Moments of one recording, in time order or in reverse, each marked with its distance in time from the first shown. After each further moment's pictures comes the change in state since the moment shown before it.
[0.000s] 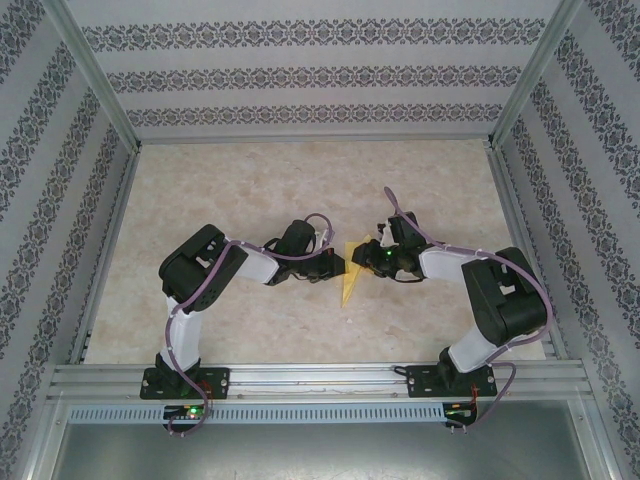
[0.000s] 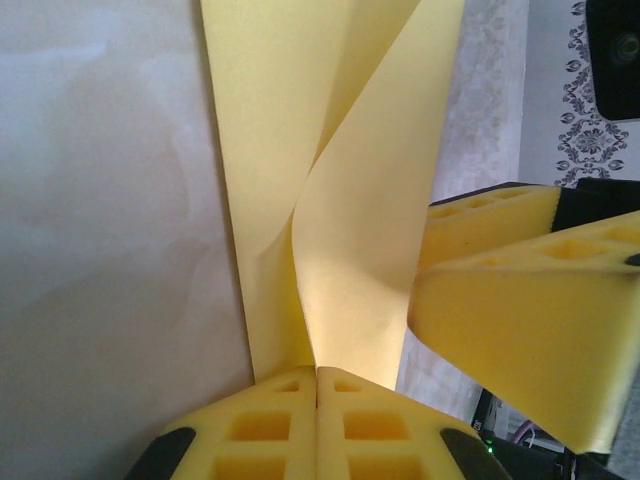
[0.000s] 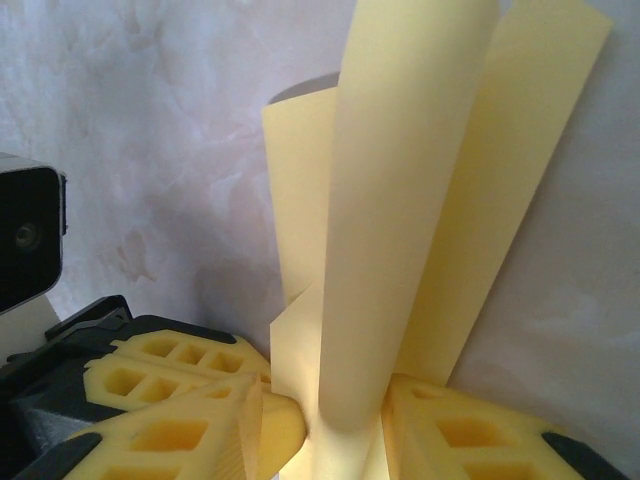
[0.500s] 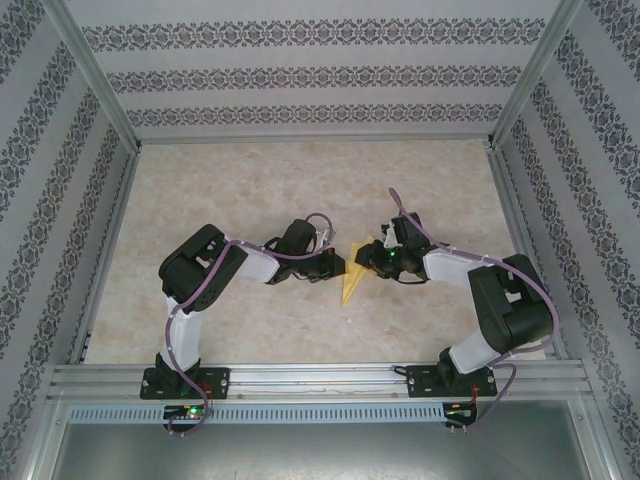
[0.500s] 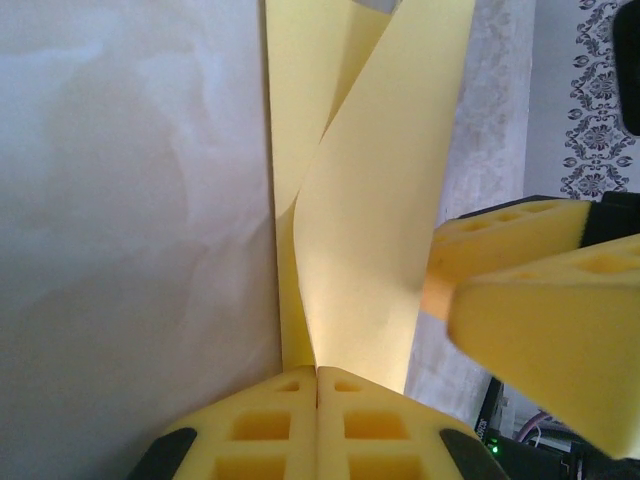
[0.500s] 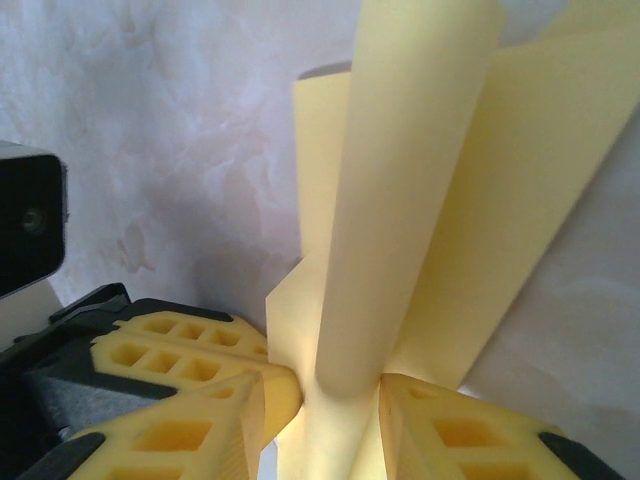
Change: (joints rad) left arm 0.000 0.000 0.011 -0.027 -0.003 0.016; right arm -0.018 -0.060 -0.013 -0.056 0.008 0.001
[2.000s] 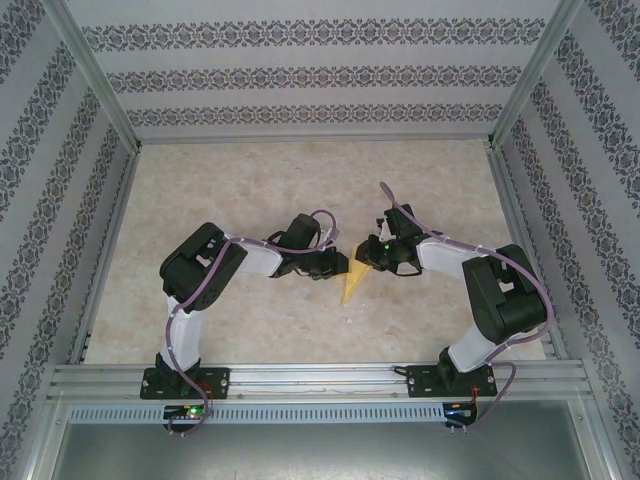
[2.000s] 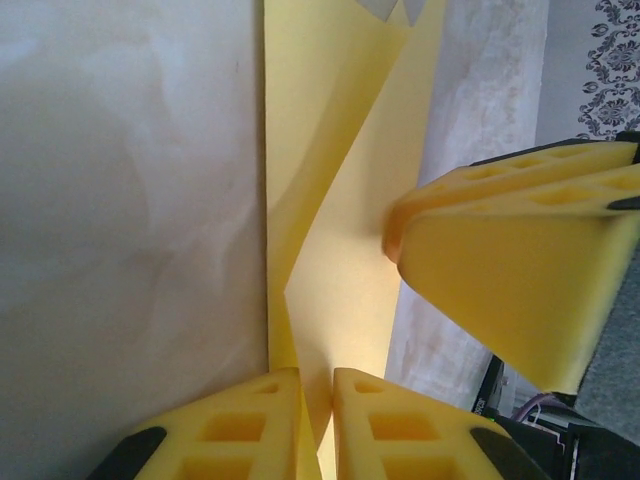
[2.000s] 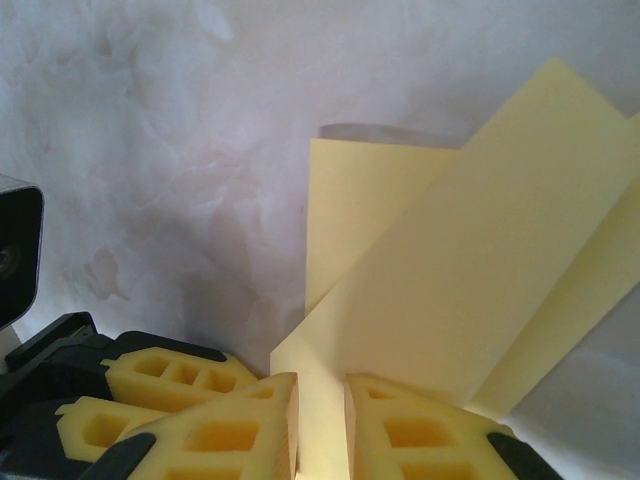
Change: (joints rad) left arm 0.000 0.009 0.079 -0.139 0.046 0.045; right arm 0.026 0.076 0.117 -0.109 0.073 -0.061
